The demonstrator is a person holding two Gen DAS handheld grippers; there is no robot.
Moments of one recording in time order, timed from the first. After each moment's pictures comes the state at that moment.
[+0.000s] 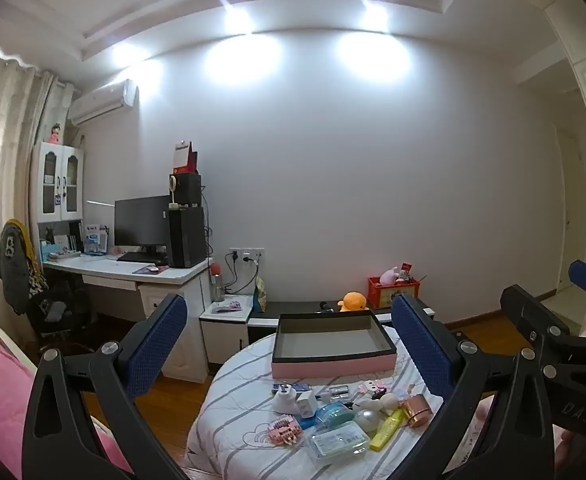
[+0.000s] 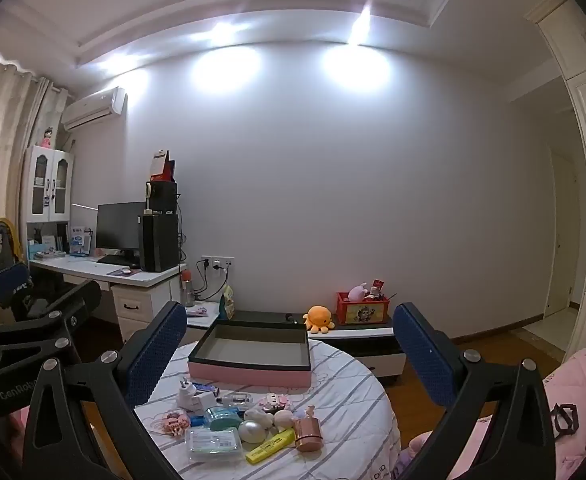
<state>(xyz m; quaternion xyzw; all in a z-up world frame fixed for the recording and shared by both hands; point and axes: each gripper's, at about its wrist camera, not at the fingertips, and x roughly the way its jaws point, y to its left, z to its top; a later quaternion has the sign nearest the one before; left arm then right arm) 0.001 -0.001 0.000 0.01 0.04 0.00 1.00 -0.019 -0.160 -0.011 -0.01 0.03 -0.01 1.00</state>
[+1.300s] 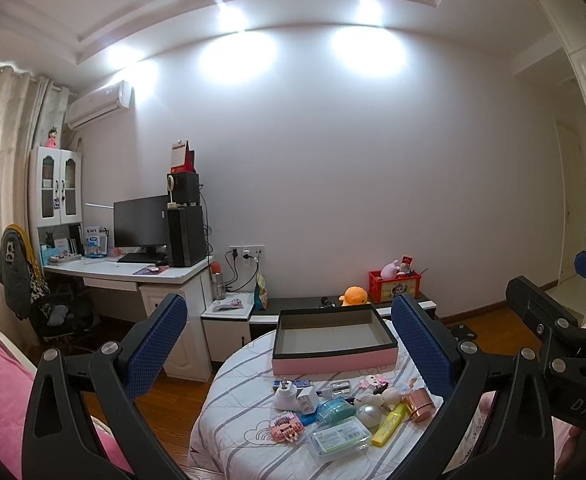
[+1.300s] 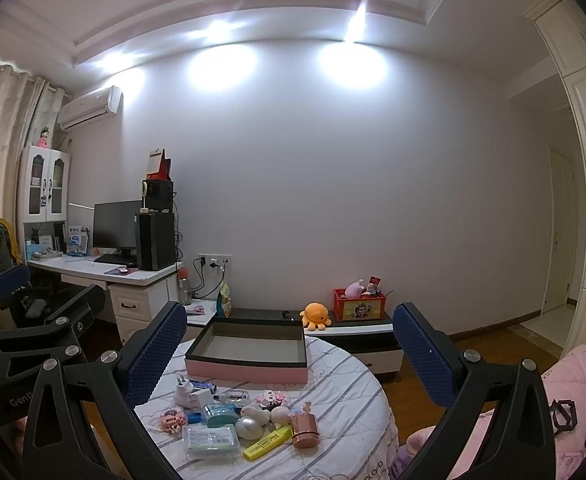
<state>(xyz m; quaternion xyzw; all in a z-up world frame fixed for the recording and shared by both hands) 0.002 -0.007 0.001 0.02 0.04 0.00 1.00 -0.021 -0.158 -0.013 0.00 0.03 -0.02 1.00</state>
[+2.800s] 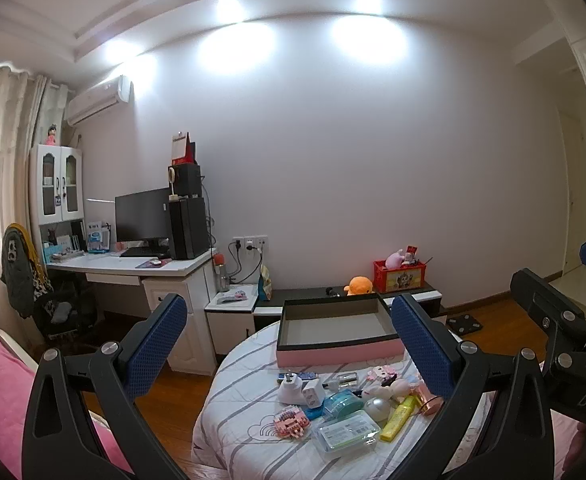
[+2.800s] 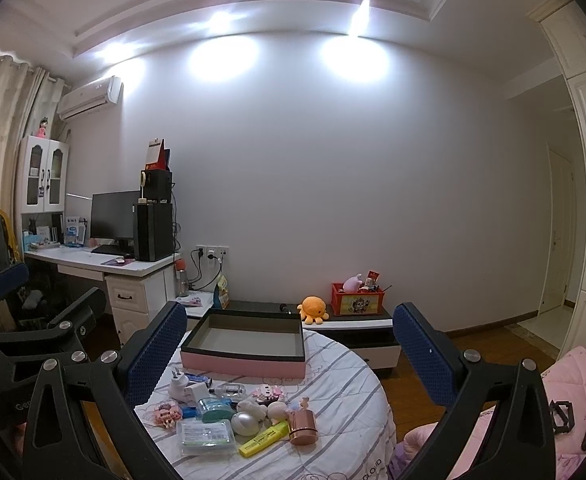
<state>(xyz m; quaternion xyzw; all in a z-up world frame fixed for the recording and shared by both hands) 0.004 -0.002 -0.009 0.03 0.05 0.01 1.00 -0.010 -0.154 -0.018 -0.01 0.05 -0.02 1.00</state>
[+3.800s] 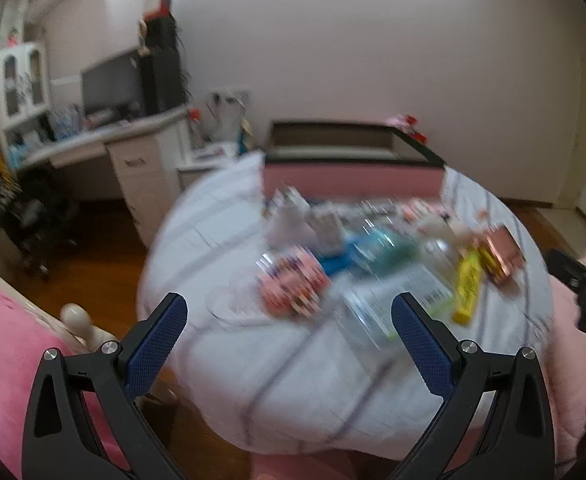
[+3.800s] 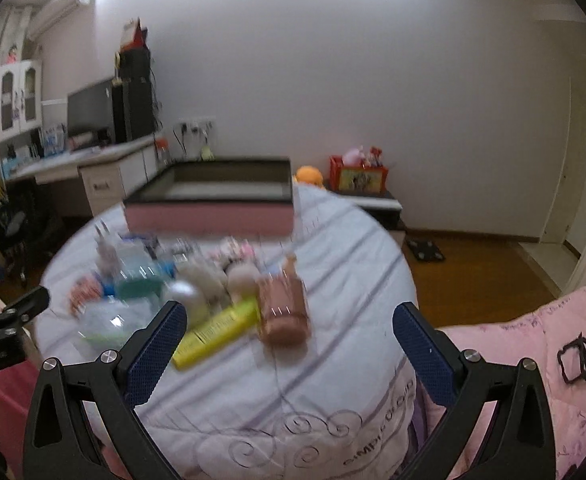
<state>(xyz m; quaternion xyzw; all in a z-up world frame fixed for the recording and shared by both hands) 0.137 0.018 -0.210 0.01 0.31 -0.03 0.95 0.099 -0.193 -0.184 -0.01 0.28 -0.04 0.96</state>
